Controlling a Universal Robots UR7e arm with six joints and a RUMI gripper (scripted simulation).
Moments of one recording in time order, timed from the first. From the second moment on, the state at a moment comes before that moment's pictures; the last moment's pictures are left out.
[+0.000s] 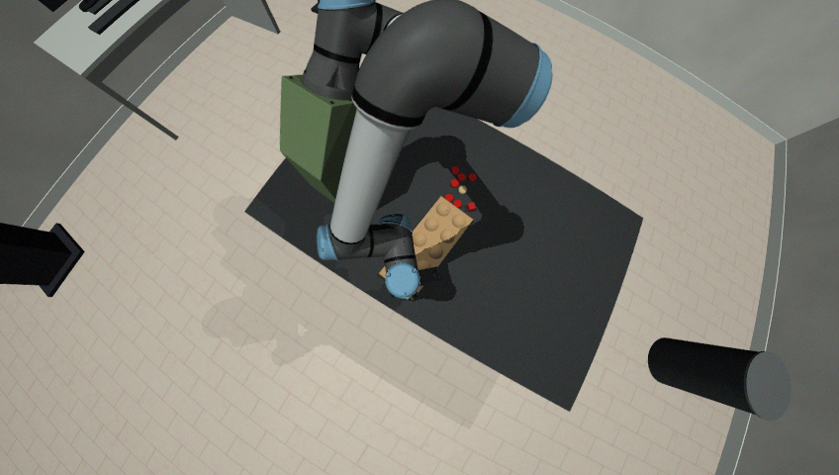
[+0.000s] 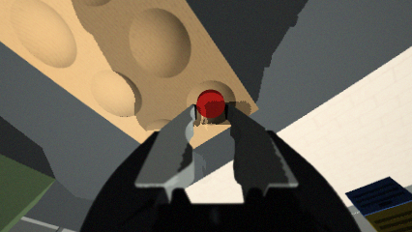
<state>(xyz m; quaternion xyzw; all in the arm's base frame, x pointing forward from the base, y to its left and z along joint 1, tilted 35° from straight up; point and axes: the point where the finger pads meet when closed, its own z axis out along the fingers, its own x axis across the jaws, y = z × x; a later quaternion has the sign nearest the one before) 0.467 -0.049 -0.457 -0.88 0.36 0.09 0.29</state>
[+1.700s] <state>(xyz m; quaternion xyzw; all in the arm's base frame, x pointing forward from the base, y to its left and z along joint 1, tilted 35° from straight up) 0.466 -0.056 -0.448 -0.88 0.36 0.09 0.29</state>
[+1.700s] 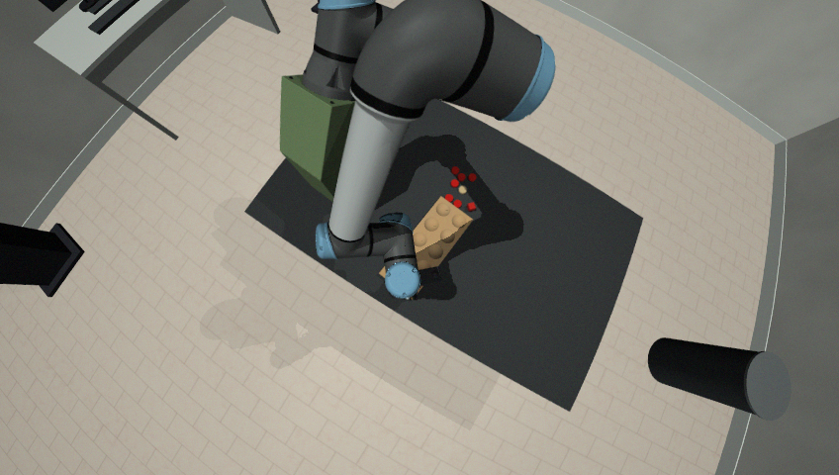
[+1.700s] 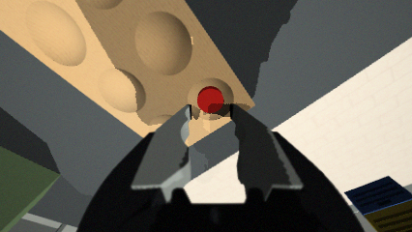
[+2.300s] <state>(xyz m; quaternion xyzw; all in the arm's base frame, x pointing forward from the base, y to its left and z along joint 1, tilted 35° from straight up) 0.464 -0.101 -0.385 -0.88 0.36 0.09 0.29</state>
